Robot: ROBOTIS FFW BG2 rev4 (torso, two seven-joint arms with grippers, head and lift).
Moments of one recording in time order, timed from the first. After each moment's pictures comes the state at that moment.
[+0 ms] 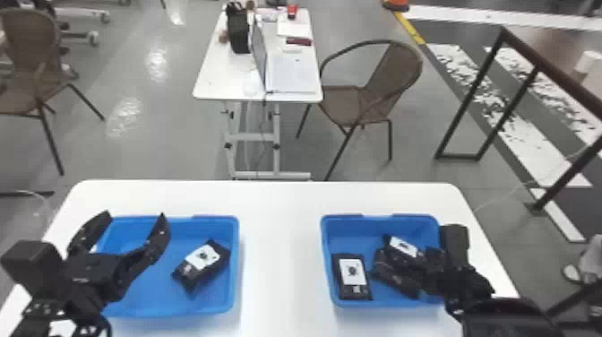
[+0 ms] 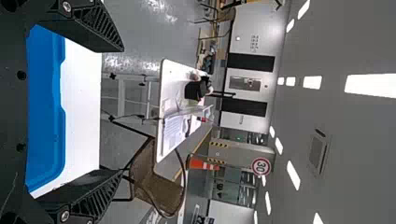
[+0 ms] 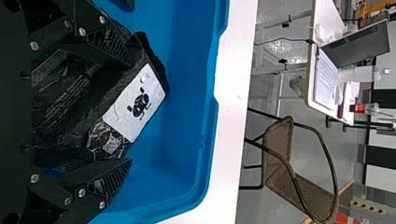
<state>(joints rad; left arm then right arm) 0.31 0.00 0.16 -1.73 0.14 -0.04 -0.33 -0.12 -0.12 -0.25 -1.03 0.19 0.21 0.36</state>
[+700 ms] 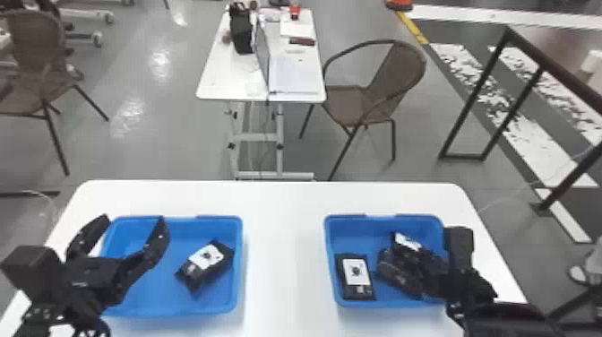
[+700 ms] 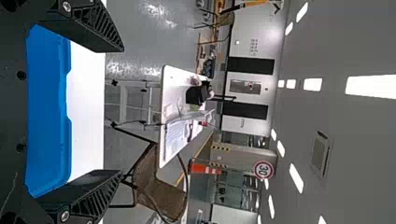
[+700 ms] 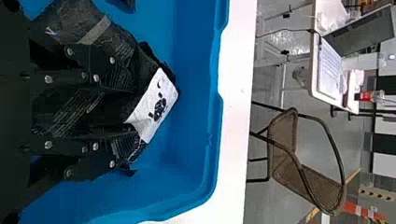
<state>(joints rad) 0.32 0.00 0.18 -1.72 0.12 -0.06 -0.33 -0.08 -0.11 -0.24 -1.10 0.13 0.25 0.29</state>
